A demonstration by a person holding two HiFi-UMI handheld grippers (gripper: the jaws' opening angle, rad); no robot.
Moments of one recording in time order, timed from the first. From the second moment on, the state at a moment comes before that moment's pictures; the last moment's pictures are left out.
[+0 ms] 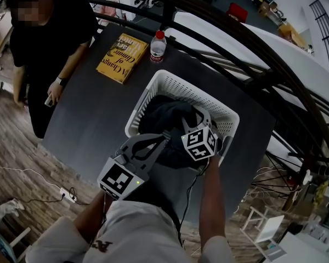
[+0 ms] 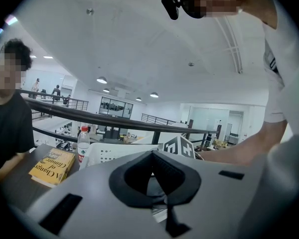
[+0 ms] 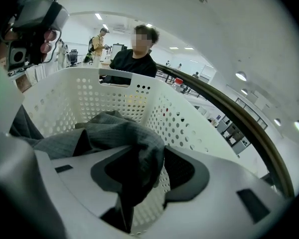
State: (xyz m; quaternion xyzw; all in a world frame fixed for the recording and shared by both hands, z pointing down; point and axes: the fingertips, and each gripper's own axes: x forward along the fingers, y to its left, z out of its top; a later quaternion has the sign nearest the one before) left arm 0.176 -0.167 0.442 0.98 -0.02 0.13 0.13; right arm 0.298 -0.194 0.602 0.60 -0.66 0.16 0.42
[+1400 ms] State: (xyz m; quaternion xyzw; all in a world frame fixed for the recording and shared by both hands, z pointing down) left arm 0.117 -0.127 0.355 0.99 -0.03 0.04 0.09; right arm 0.202 -0.038 0.345 0.76 -0.65 0.02 0.02
